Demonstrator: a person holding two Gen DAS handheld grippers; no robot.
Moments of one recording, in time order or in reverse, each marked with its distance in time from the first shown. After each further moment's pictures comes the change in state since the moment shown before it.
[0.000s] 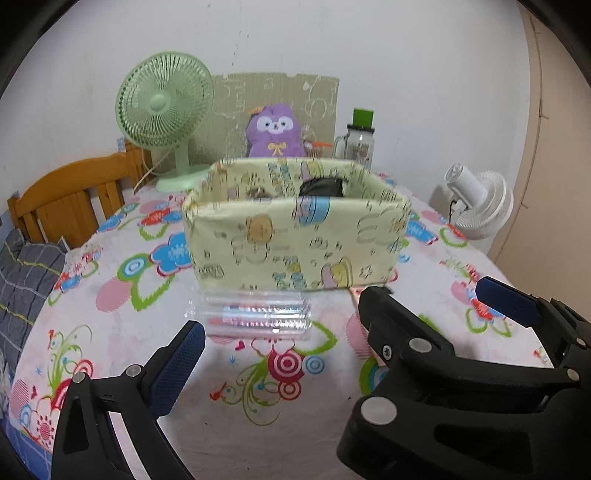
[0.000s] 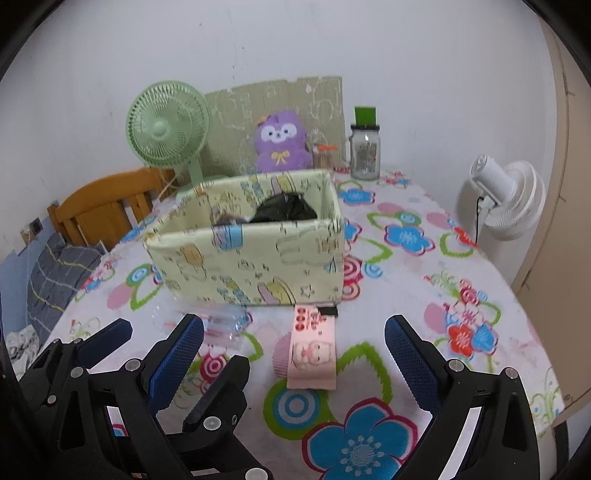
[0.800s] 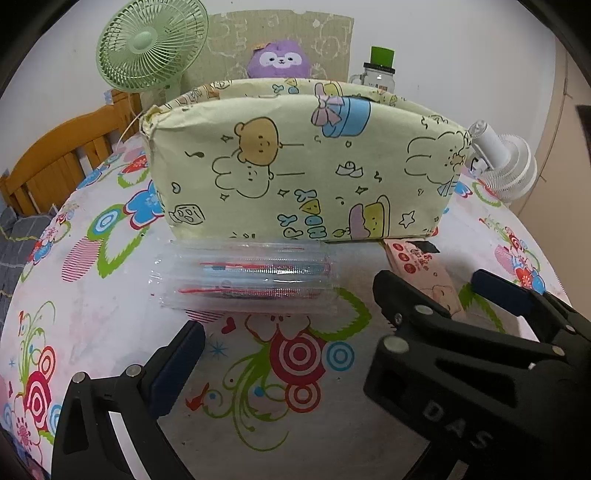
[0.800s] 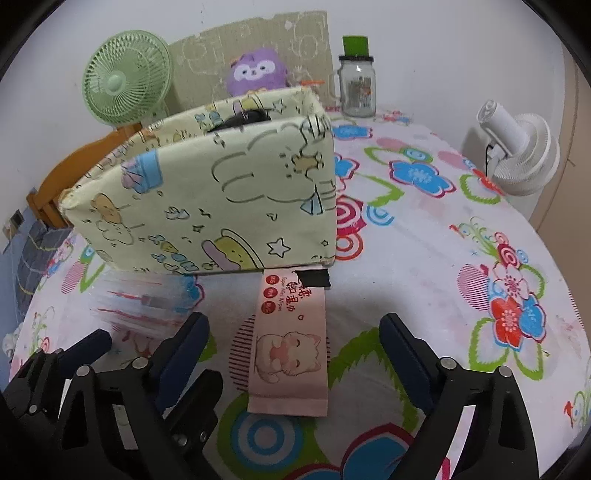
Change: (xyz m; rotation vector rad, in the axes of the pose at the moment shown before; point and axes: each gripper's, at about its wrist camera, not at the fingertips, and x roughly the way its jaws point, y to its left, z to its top) left arm 0.061 0.006 -0.009 -0.012 0.208 0.018; right arm 0.082 -0.019 -0.009 0.042 0.190 -0.022
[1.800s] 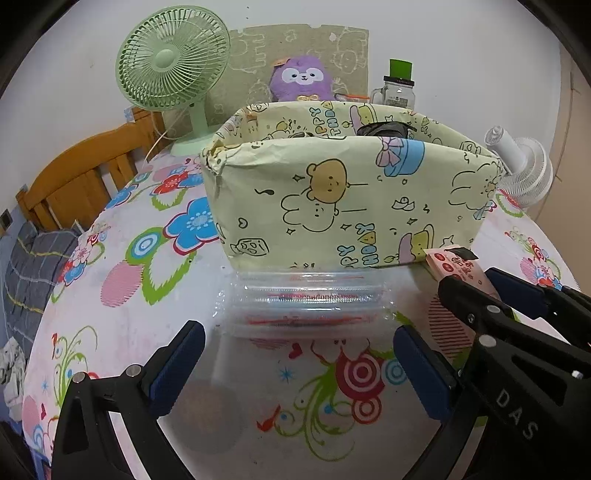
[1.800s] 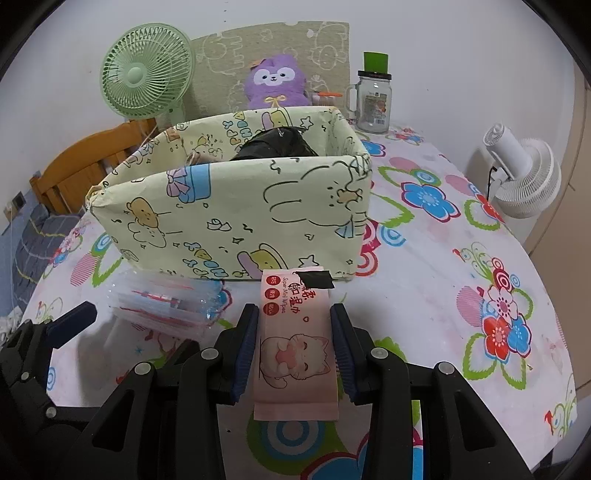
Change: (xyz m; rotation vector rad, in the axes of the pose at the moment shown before) left arm -0.008 0.025 0.013 0.025 -0.050 0.088; right arm -0.021 0.025 0.008 -0.069 -0.023 -0.017
